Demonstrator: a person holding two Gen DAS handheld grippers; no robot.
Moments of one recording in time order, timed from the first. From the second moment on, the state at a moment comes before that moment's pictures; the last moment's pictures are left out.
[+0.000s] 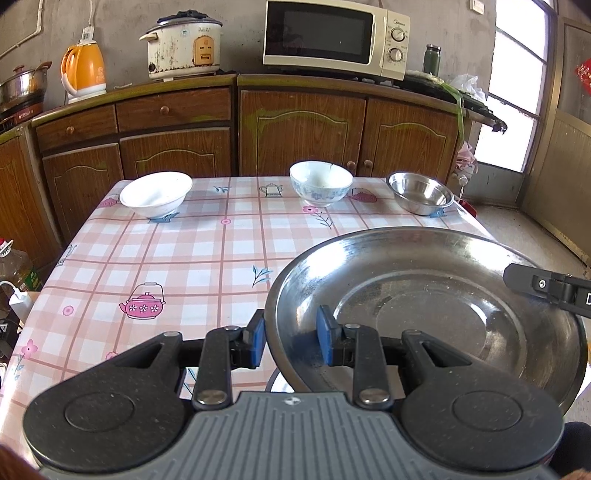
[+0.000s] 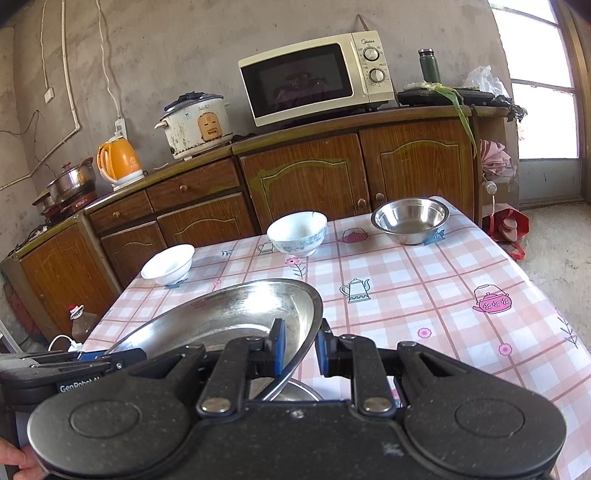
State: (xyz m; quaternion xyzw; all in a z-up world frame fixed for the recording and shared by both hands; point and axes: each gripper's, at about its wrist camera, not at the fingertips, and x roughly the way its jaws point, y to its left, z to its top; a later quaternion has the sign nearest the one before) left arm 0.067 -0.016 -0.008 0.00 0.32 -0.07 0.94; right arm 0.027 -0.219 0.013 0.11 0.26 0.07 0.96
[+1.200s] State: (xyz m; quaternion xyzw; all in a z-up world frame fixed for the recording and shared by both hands) left arm 0.060 -0.008 -0.075 0.01 0.40 -0.07 0.91; right arm 0.025 -0.205 -0.061 0.09 0.35 0.07 0.93
